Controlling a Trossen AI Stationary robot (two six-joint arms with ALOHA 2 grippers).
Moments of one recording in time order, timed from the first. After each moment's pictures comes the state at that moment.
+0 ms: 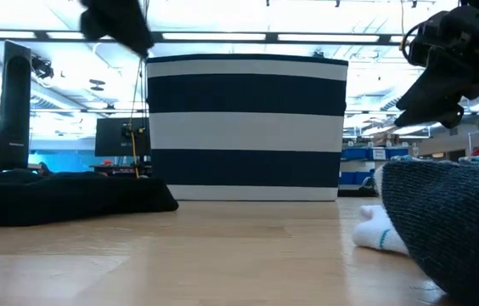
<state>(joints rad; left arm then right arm) -0.29 1.24 1.14 -0.88 -0.49 -0.75 0.24 0.63 0.35 -0.30 0.34 0.66</state>
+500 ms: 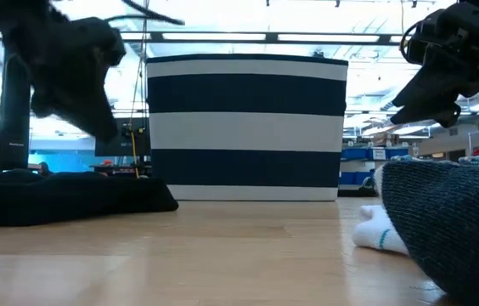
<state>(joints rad) -0.42 1.25 0.71 -0.54 -0.51 -1.08 0.24 0.65 0.35 -0.26 0.34 0.66</state>
